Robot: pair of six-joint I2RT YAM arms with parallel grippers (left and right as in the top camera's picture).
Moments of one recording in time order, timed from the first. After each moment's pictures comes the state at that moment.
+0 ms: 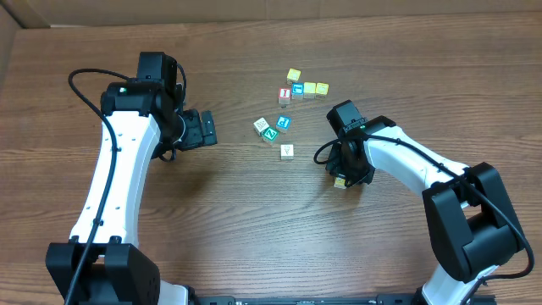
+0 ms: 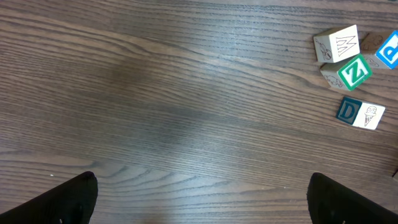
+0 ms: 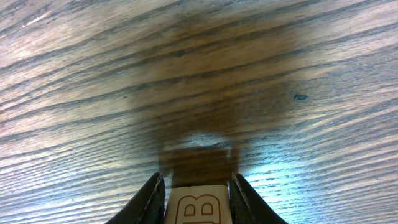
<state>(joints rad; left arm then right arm) -0.03 1.64 1.48 -1.23 0.02 -0.27 0.44 1.87 1.15 -0.77 -0.04 0.77</state>
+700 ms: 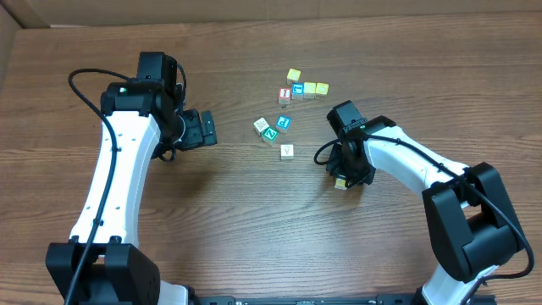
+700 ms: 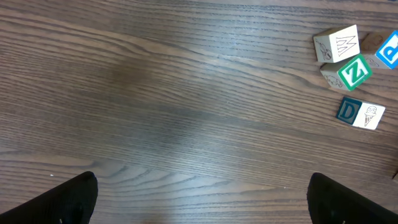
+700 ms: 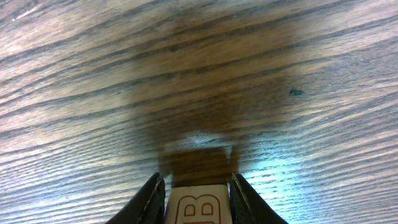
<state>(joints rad) -0.03 1.64 1.48 -1.23 0.02 -0.27 0.44 1.87 1.15 -0.78 -0.04 0.77</state>
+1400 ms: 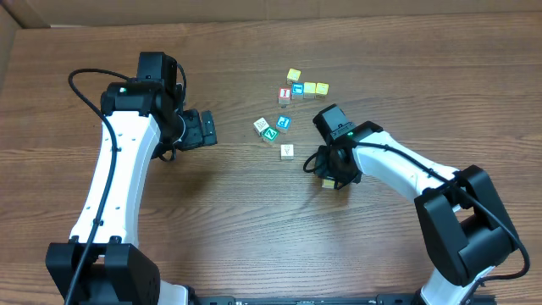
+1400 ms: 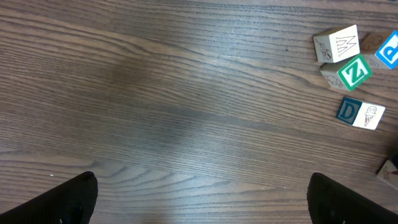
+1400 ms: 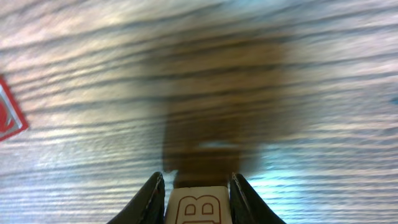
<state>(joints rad) -0.03 1.64 1.48 -1.23 0.02 -0.27 0.52 1.87 1.15 -0.70 -0.05 0.73</state>
